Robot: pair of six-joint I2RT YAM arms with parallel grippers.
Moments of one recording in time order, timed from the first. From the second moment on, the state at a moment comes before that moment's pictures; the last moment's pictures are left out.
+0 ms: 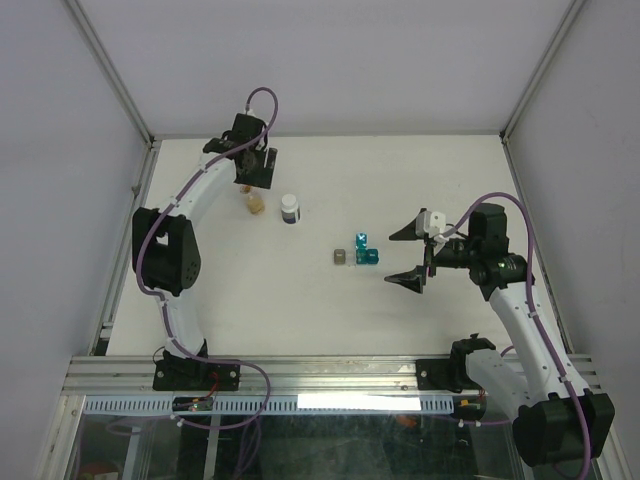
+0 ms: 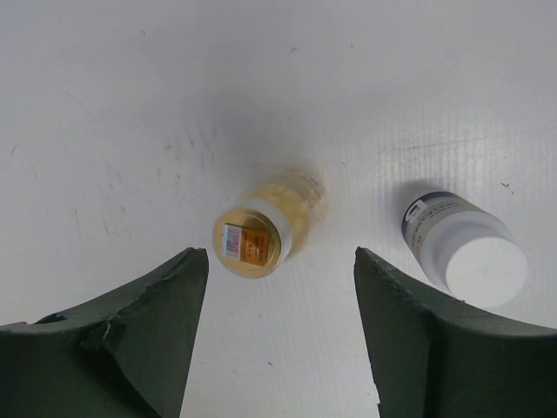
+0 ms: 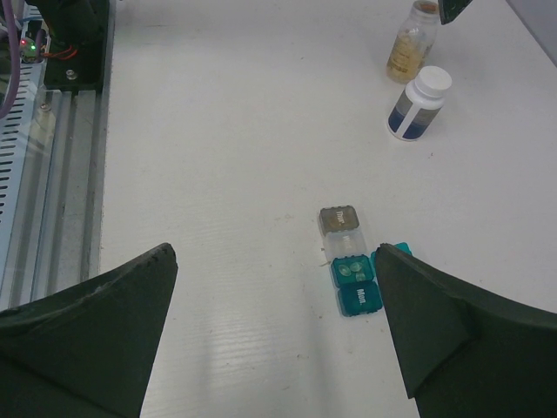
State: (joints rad) left arm -0.31 1.94 1.72 -0.71 -0.20 -0.05; right arm 0.14 0.87 0.74 -0.50 -1.19 -0.72
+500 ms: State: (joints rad) left arm -0.32 1.63 1.45 -0.53 0.05 -0.14; right arm 0.13 0.87 0.72 -0.42 -1.19 -0.62
